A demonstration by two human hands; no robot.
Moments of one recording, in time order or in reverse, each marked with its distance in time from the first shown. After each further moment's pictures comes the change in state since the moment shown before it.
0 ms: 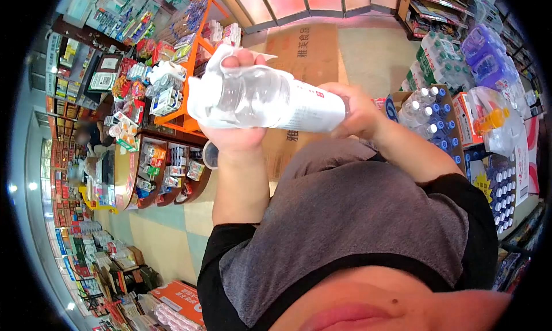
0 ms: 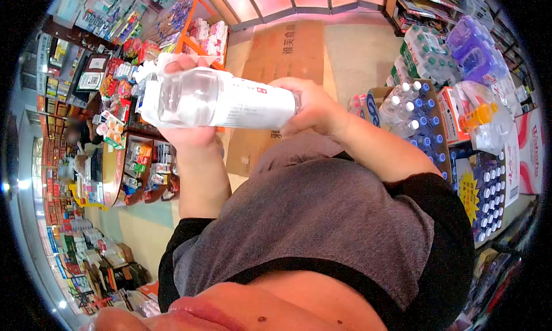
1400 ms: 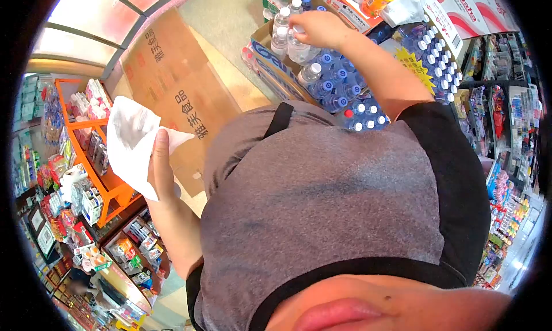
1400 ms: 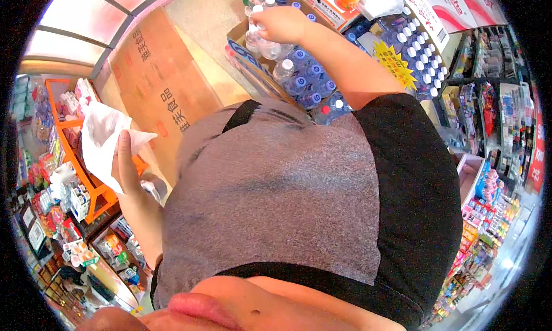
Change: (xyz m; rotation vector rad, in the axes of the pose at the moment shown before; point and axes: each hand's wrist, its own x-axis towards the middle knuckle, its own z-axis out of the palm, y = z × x) left_hand -0.004 -0.093 -0.047 1.277 -0.226 -0.084; right_hand -0.168 -0.006 -0.212 -1.789 0.585 0.498
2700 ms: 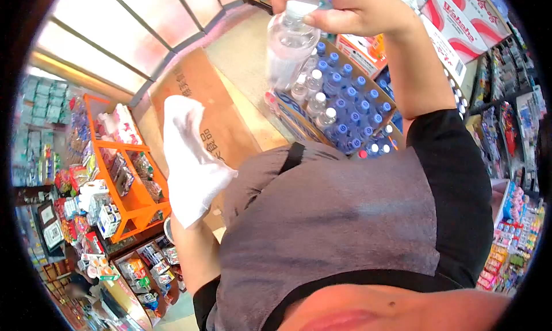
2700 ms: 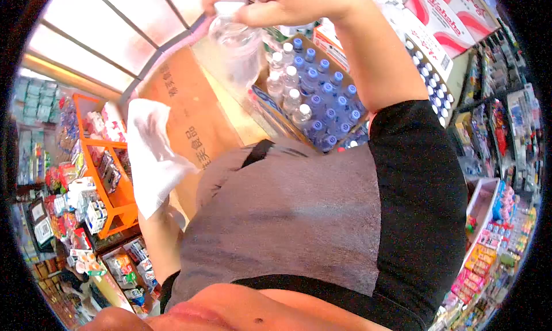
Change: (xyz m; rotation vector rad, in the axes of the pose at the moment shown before) left_hand 0.040 0.026 0.030 -0.148 -0.383 0.125; right_hand 0.011 -0.059 -0.247 0.268 0.400 -1.049
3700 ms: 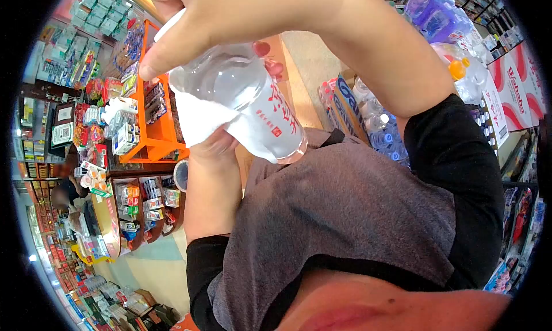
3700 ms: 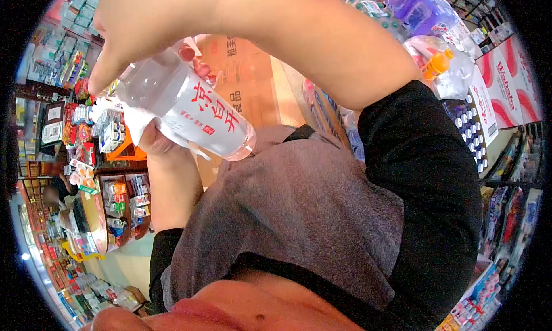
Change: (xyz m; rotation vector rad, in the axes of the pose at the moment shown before) left_hand -0.033 0.053 -0.029 -0.792 0.160 0.196; right_hand 0.217 -0.130 0.055 0.223 -0.180 0.514
